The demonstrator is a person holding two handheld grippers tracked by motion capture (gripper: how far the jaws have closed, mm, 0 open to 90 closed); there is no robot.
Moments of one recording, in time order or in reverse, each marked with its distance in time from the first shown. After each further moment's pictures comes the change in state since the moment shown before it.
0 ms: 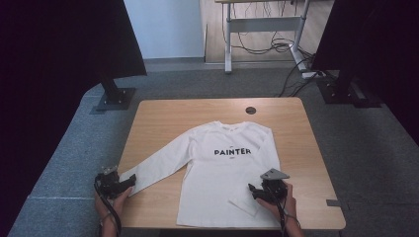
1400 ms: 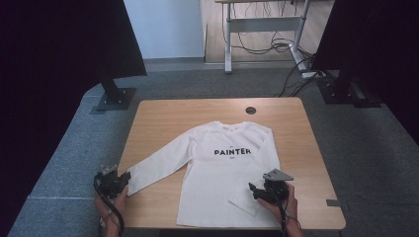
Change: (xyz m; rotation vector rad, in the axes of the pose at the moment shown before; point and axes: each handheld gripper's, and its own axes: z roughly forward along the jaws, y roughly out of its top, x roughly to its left) left arm -0.007 0.007 -0.014 -0.055 -0.058 0.004; right arm 0.001 0.000 -0.010 -0.064 0.003 0.035
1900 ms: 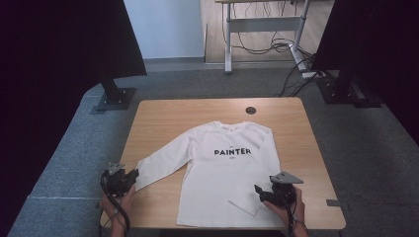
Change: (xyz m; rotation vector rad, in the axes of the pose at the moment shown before) left arm -0.030 0.007 -0.008 -0.038 -0.072 0.047; right arm -0.010 -0.007 -0.020 -0.007 0.009 0.042
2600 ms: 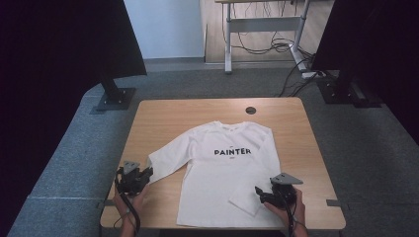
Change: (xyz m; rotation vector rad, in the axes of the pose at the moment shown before) left arm -0.045 0.006 0.003 -0.010 -0.092 0.076; right arm -0.001 -0.005 0.002 0.028 -0.004 0.004
